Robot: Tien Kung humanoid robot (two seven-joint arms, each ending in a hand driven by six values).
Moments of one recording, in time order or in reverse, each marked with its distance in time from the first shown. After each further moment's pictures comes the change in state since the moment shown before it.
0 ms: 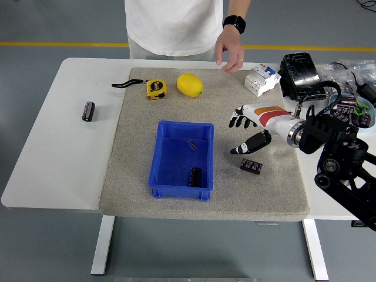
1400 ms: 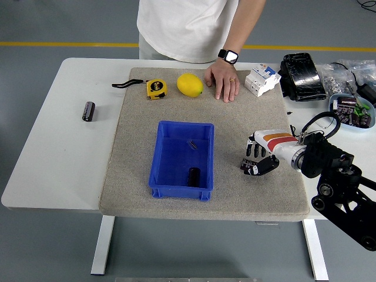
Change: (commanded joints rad) left arm -0.017 -0.010 0.030 0.000 -0.011 -0.014 -0.008; right arm -0.089 0.017 -0.041 -0.098 -0.072 -0.064 -0.028
